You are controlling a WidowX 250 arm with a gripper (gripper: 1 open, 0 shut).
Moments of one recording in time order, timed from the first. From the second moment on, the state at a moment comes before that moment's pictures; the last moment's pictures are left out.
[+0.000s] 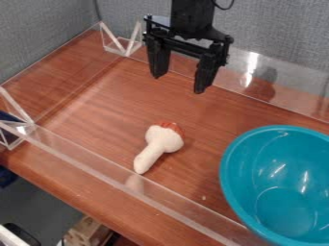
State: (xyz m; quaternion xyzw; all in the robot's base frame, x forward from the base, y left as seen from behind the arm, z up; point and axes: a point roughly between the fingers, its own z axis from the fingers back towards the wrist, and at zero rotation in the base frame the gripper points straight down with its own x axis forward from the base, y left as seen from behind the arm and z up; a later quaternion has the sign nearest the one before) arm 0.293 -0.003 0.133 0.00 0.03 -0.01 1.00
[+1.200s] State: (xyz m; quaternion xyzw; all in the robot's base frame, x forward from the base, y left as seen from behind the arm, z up) arm 0.276 0.020 0.036 -0.01 0.06 -0.12 0.99
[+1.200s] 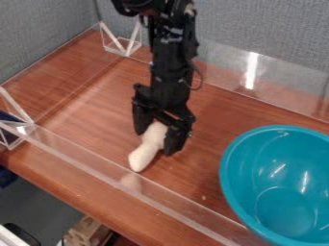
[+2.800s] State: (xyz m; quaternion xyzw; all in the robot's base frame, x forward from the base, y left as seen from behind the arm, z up) arm 0.268 0.023 0.025 -0.02 0.06 -0.15 0.99
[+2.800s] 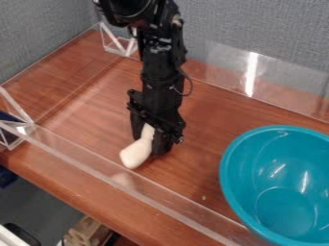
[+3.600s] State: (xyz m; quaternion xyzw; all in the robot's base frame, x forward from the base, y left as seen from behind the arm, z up) arm 0.265 0.021 0.033 -0.03 0.06 -0.16 0.99
